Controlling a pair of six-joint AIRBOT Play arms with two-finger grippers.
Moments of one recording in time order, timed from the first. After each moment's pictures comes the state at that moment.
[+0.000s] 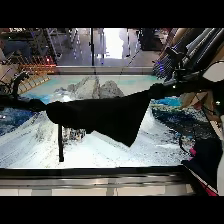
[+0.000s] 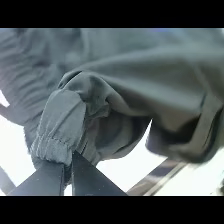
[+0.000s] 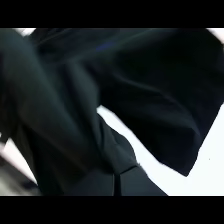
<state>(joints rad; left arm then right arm) 0.33 -1.55 1.58 0.82 -1.48 -1.00 0.02 -1.41 1.78 -0.96 1.42 1.32</state>
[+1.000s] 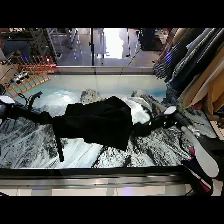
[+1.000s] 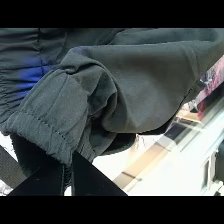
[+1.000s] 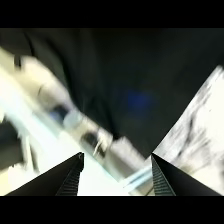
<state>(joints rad) 0.31 -1.76 1.56 0.86 -1.54 -0.97 -0.01 -1.64 1.14 -0.65 1.42 1.07</state>
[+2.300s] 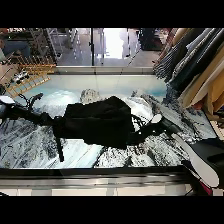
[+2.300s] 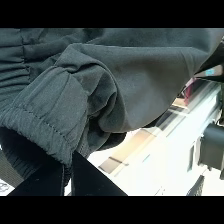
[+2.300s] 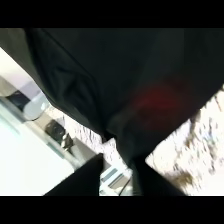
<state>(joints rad) 0.31 -1.76 1.56 0.85 -1.62 -0.98 0.16 -1.60 1.07 -0.78 1.23 1.16</state>
